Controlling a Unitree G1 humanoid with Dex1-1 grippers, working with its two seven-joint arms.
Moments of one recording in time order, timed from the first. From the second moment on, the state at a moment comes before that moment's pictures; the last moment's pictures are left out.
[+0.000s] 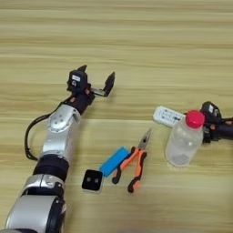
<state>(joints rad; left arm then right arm) -0.43 0.12 0.08 0.64 -0.20 -0.33 -0.42 -0.47 -0.46 0.08 0.84 0.16 -0.23 1.23</state>
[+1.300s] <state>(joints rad) -0.35 0.21 -0.06 0.35 -0.36 -0.31 -1.02 -0.43 -0.61 0.01 0.35 0.29 0.01 1.36</state>
